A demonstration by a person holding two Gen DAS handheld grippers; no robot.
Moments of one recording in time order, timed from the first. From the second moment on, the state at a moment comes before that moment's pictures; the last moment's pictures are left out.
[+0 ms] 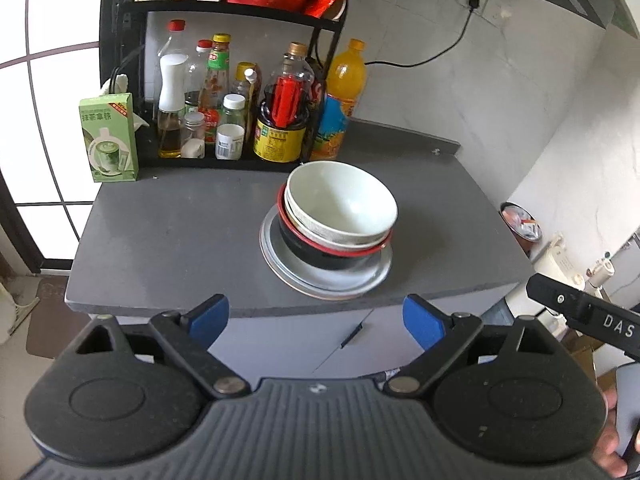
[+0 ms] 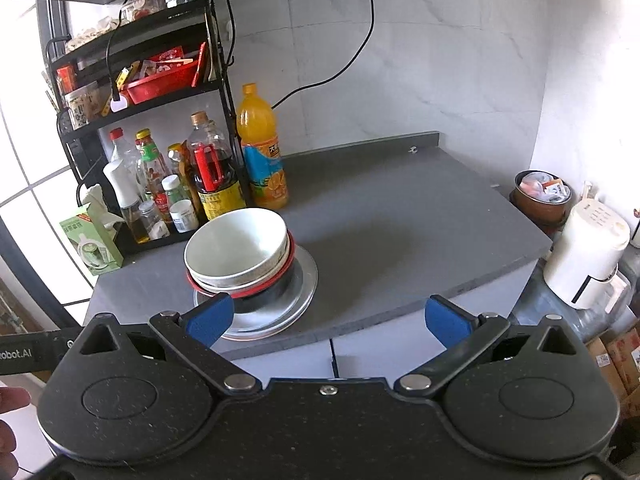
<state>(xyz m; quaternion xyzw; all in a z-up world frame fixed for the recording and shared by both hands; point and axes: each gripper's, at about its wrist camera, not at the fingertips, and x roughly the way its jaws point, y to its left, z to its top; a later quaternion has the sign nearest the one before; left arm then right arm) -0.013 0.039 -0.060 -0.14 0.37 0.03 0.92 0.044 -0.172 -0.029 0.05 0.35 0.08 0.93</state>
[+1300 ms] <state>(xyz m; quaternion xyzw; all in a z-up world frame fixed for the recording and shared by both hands) -0.069 -0.007 -0.023 -0.05 0.35 -0.01 0.93 -0.003 -0.195 -0.016 0.04 0.38 0.07 0.92</state>
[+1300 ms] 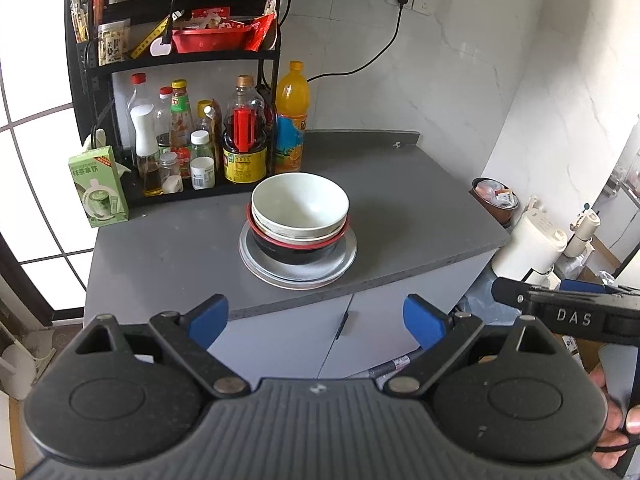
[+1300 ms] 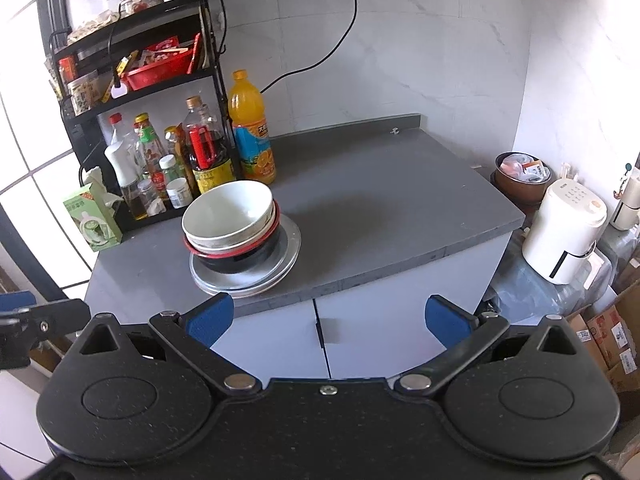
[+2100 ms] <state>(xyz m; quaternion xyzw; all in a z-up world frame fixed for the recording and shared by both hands) -0.070 0.006 -0.020 -0.06 0.35 -0.01 0.94 -0.011 -0.191 -0.014 0.03 0.38 0.08 0.92</state>
